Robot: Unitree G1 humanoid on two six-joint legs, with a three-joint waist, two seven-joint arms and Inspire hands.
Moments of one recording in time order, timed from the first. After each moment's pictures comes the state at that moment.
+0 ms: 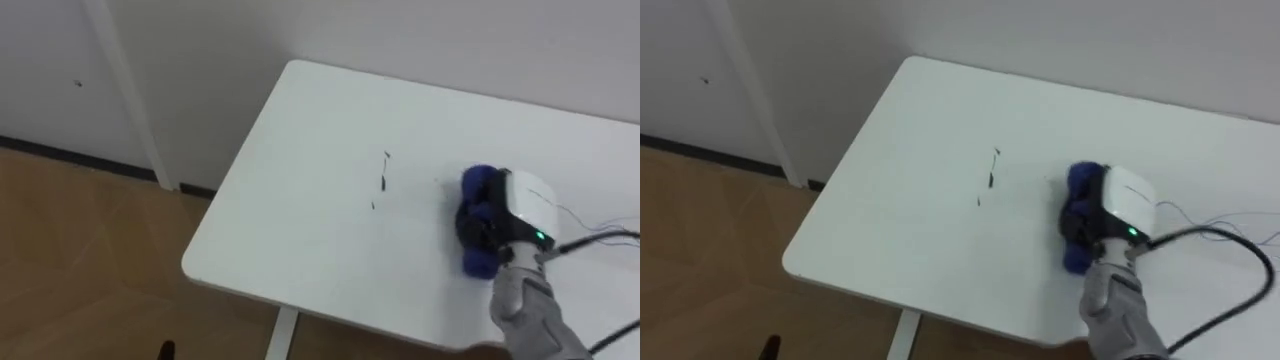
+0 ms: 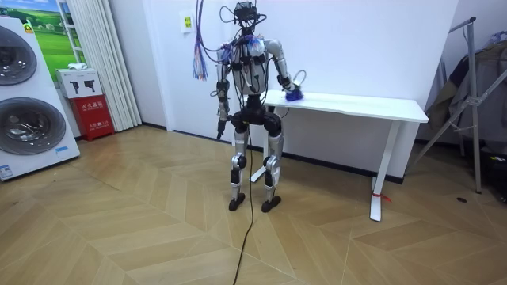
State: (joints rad) left arm 0.18 0.19 0.03 1.01 0.08 0.04 0.25; right arm -0.29 -0.20 0.27 0.58 -0.84 0.03 -0.42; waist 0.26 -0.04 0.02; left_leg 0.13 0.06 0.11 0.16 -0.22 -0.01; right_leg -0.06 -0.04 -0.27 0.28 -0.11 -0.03
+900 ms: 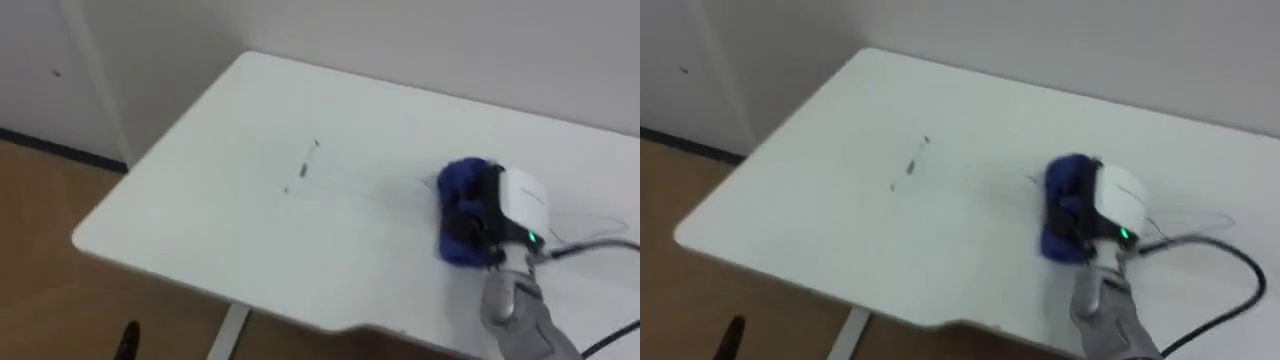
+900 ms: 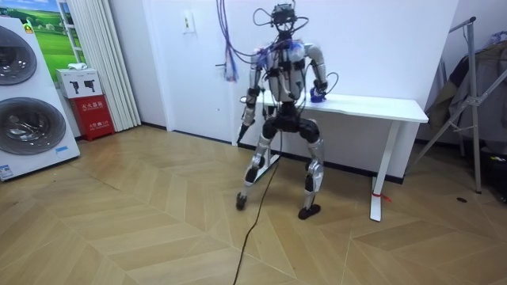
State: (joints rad) left arm 0.18 0.24 0.13 1.03 0.19 -0.01 0.23; right arm -0.25 -0.23 0.22 0.56 -0.80 -0.03 -0.46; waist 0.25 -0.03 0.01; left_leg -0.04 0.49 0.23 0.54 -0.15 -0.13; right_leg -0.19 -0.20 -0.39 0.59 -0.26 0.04
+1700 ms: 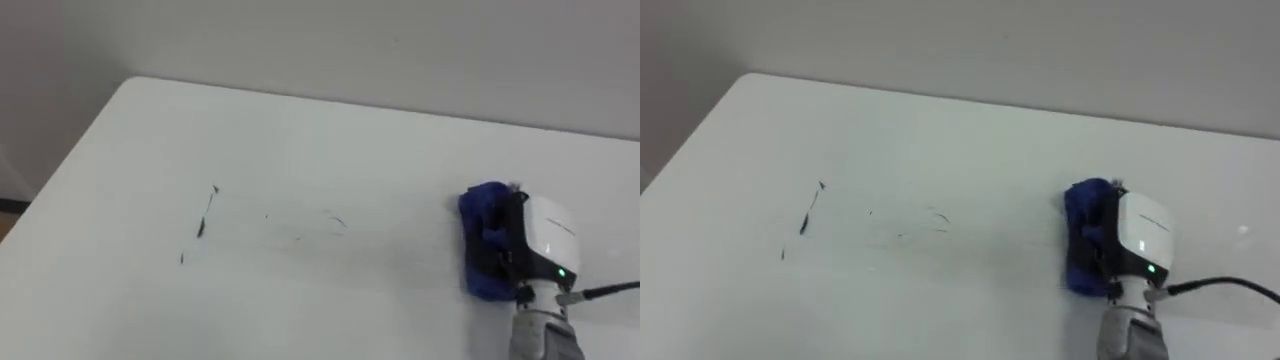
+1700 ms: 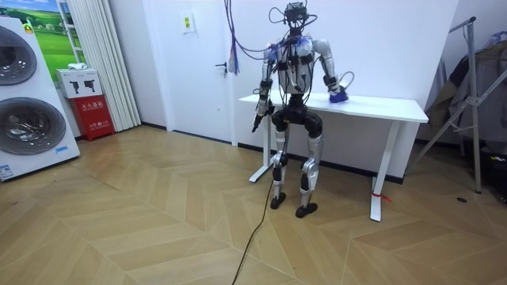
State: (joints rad) left arm 0.16 0.21 0.13 0.99 0.14 -0.02 0.23; right arm -0.17 -0.25 0.23 0.54 -0.81 0.00 -0.48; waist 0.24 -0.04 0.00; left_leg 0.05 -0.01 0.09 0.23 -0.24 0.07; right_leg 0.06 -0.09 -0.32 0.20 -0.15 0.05
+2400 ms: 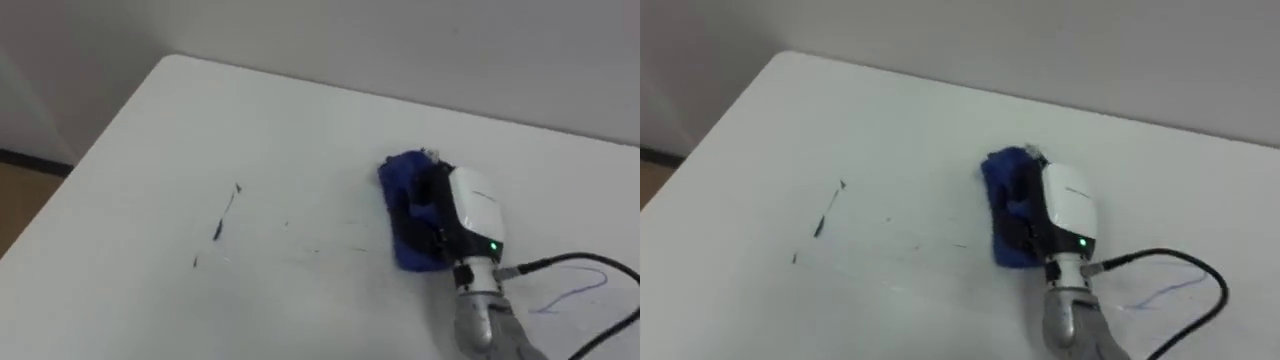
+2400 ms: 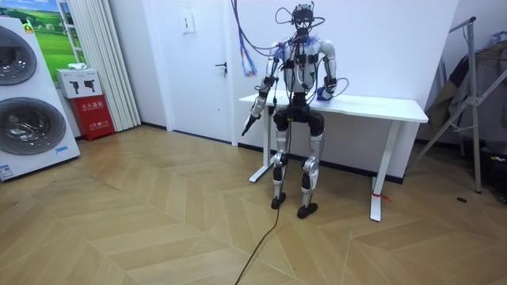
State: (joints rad) left arm 0.31 0.25 0.23 0.96 0.17 0.00 0.26; right arm 0.09 -0.28 0.12 0.54 -0.78 -0.25 -0.71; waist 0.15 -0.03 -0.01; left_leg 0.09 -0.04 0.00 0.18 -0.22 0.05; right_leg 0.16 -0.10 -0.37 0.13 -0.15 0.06
